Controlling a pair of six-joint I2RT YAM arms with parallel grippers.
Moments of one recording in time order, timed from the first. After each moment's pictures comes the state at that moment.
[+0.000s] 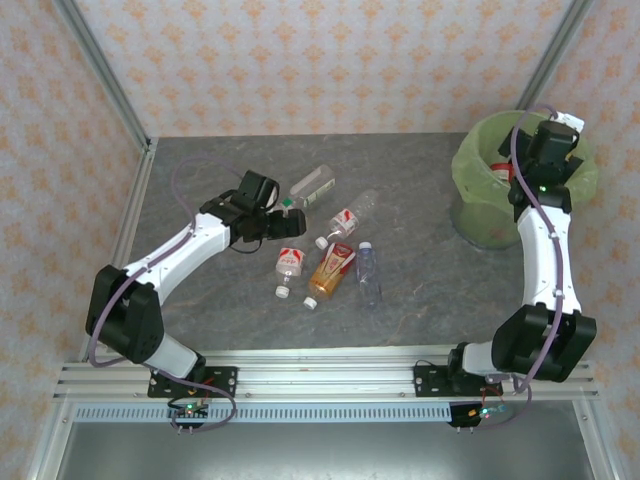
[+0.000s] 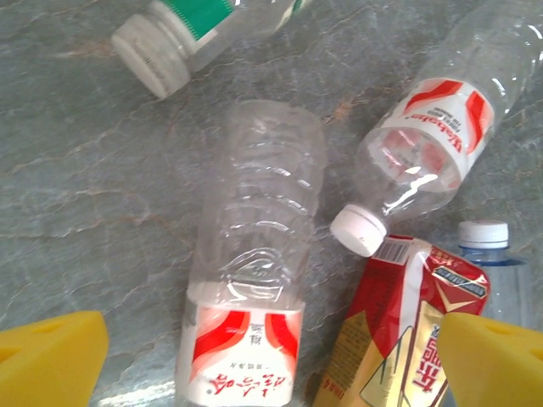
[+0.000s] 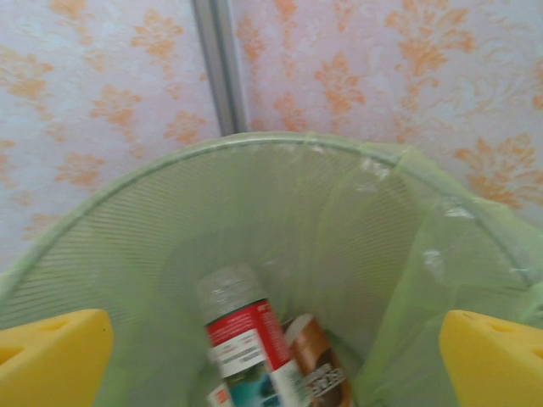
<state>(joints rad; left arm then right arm) -0.41 1.50 1.16 -0.66 0.08 -0.56 -0.26 1.35 1.34 -0.34 0.25 0.19</state>
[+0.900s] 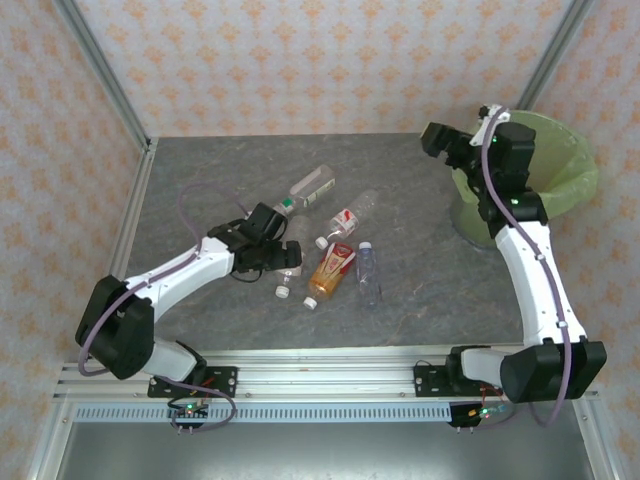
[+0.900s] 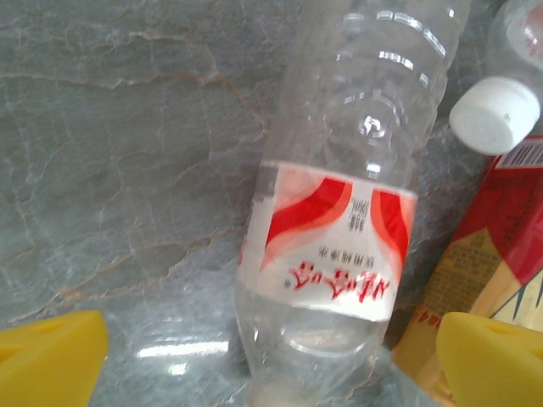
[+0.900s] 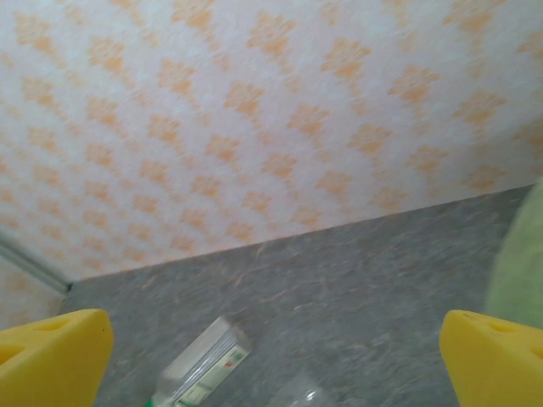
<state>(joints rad) -0.54 1.41 0.95 -0.67 -0.06 -0.67 0.05 1.24 1.32 -0.33 -0.22 0.38</state>
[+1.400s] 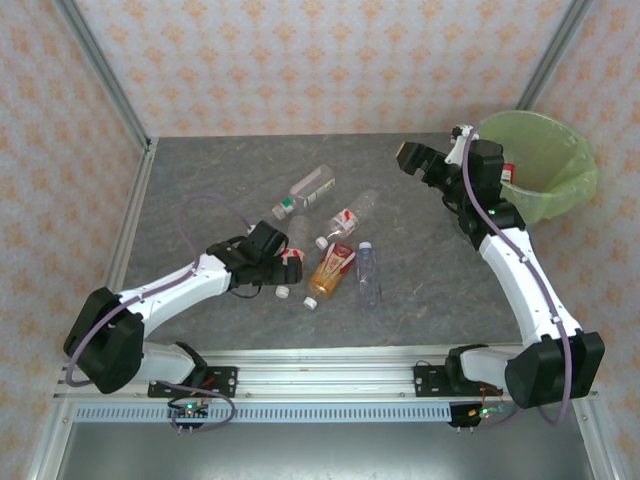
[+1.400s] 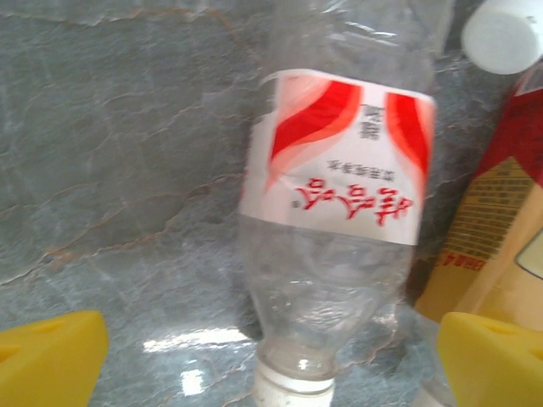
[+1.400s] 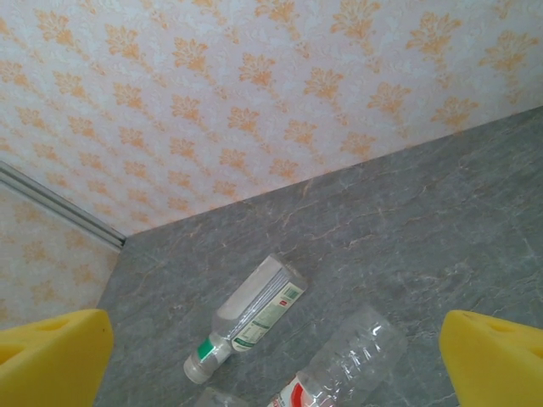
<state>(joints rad) -0.61 1.35 0.82 -0.60 -0.08 -0.66 0.15 1.22 1.17 -0.26 -0.23 0.52</state>
